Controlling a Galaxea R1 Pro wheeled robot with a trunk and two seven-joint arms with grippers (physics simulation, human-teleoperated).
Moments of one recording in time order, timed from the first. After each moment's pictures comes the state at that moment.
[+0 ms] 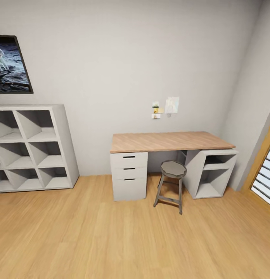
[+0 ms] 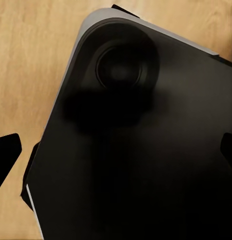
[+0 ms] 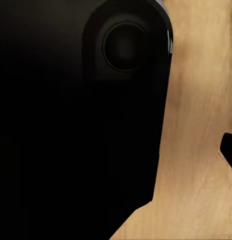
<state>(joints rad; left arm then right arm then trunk) 0.00 0.00 0.05 -0.03 0.38 -0.06 0.00 0.00 0.00 0.00 0.00 0.05 -0.02 0.00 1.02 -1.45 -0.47</state>
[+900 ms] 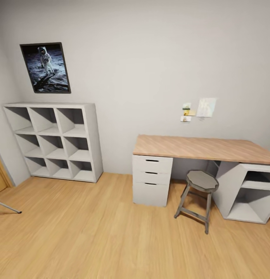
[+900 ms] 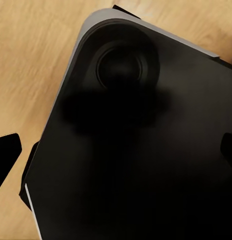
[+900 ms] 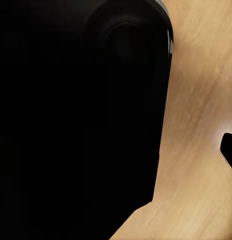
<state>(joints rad) 0.00 0.00 0.06 -0.03 0.38 -0.06 0.00 0.00 0.00 0.00 0.00 0.05 -0.02 0.00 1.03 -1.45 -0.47</state>
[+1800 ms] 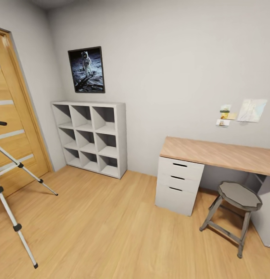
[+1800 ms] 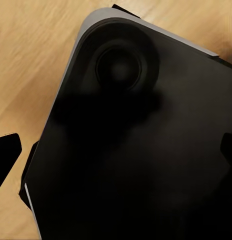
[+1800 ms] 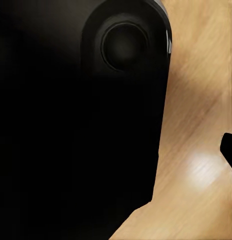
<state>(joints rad) 0.00 0.00 0.06 -0.03 0.38 -0.06 0.00 0.00 0.00 -0.01 0.00 0.05 -0.02 0.00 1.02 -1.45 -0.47</state>
